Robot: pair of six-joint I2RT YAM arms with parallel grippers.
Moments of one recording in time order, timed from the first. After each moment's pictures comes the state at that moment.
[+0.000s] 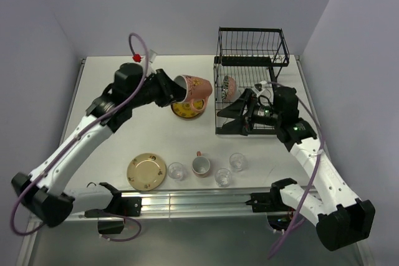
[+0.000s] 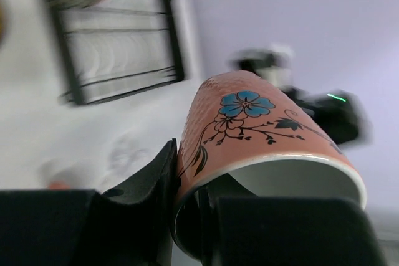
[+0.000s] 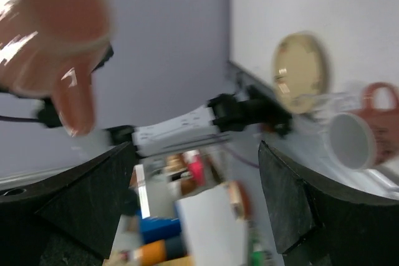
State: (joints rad) left arm -0.59 1.28 1.33 -0.48 0.28 -0.97; right arm 0.25 0.93 0.88 -0.39 -0.84 1.10
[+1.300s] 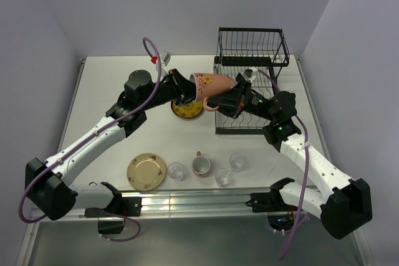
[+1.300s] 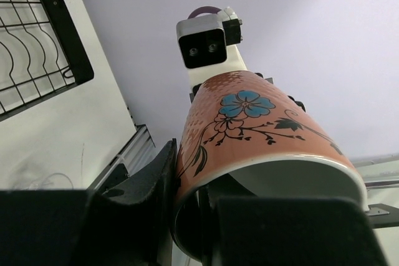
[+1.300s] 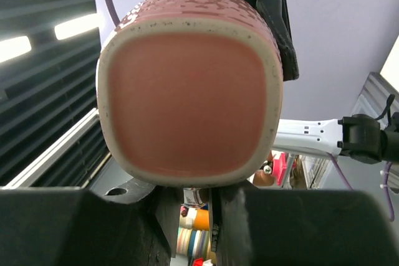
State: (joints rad) left arm -0.65 1.28 1.12 0.14 0.47 -1.23; right arm 0.41 1.04 0.74 0.64 -0.83 1.81
